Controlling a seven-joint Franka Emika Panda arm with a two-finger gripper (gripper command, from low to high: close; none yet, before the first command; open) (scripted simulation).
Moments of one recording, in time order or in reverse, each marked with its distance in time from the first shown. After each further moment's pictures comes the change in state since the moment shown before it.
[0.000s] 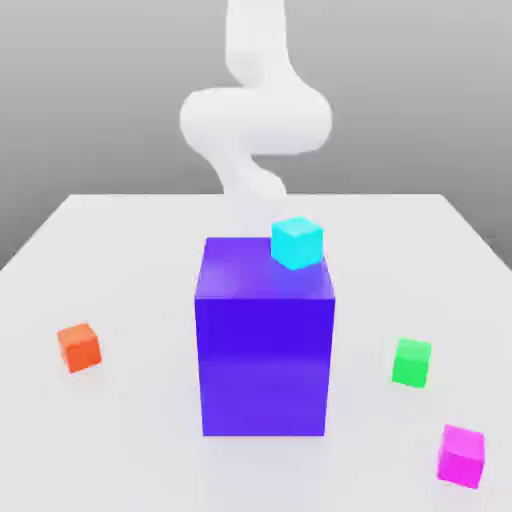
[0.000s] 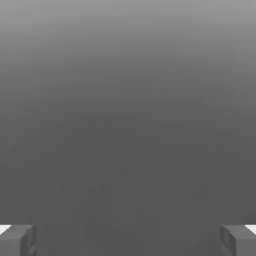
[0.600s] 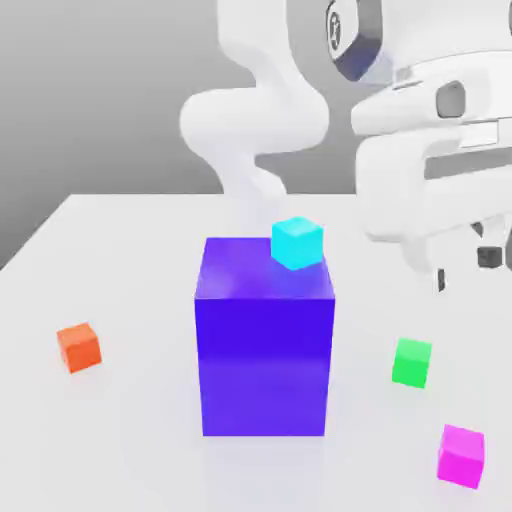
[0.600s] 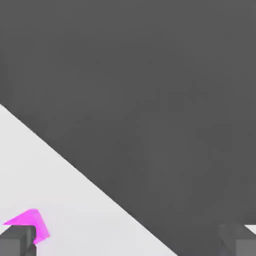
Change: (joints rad) arm 0.254 0.659 0.077 -0.055 0.031 0.235 -0.433
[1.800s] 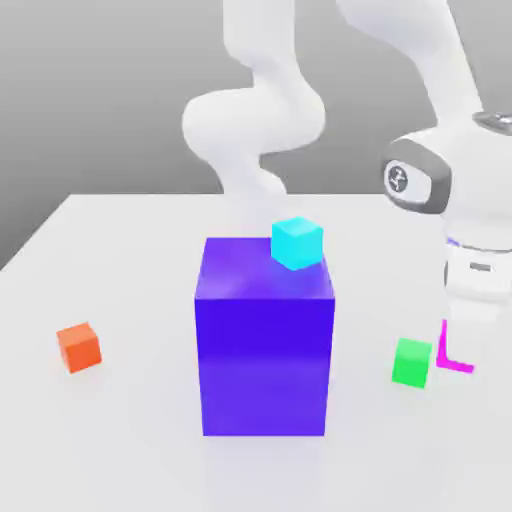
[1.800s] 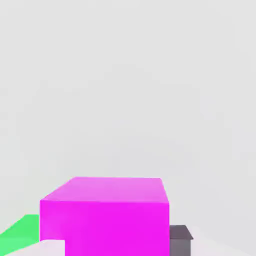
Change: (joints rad) arm 0.212 -0.001 0.132 -0.374 0.025 0.116 -0.067
